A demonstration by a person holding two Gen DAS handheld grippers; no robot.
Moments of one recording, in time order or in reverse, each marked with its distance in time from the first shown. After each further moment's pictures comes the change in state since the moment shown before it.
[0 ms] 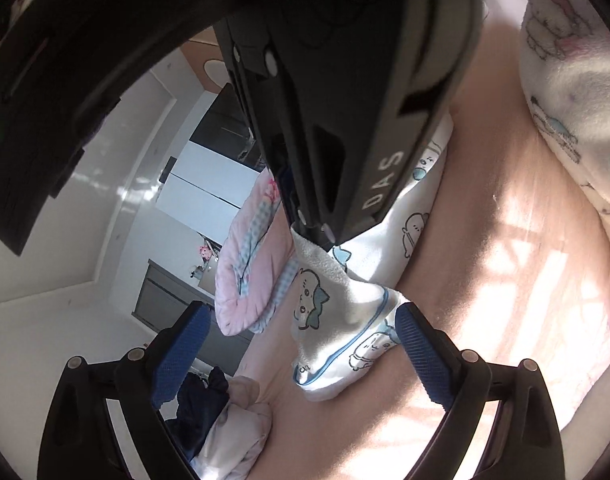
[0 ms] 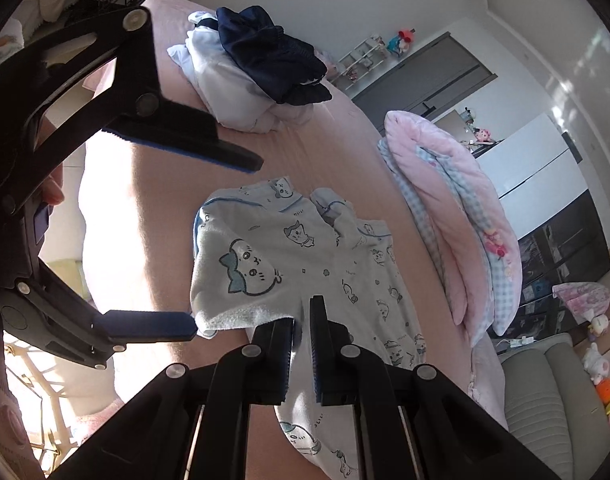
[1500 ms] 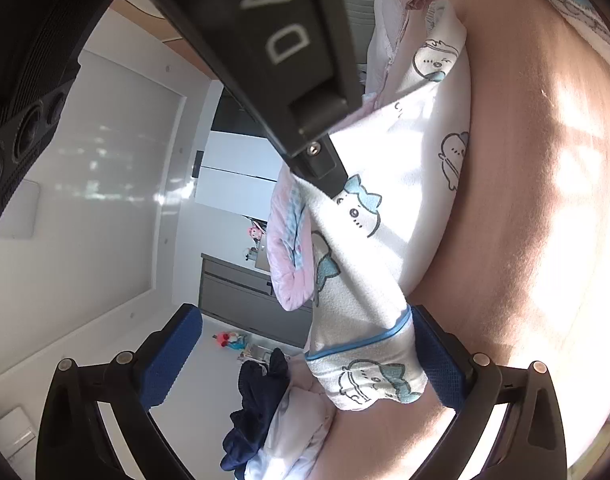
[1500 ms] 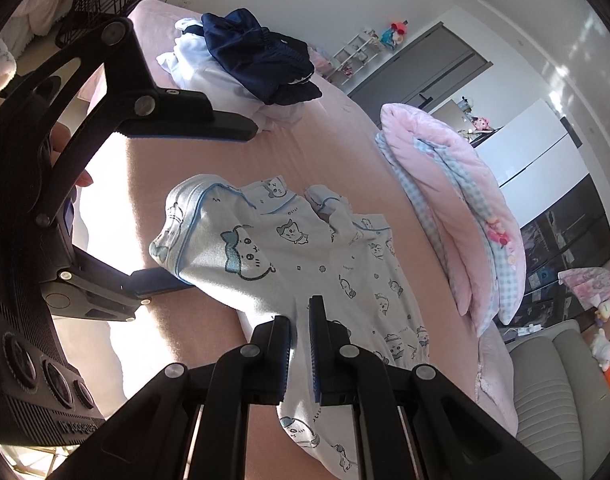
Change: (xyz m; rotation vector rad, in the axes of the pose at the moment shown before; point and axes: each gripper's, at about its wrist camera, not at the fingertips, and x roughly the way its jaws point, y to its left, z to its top) left arm 0.027 0.021 0.004 0.198 0.191 0.166; right arm -0.003 -0.012 0.000 0.033 0.020 0.016
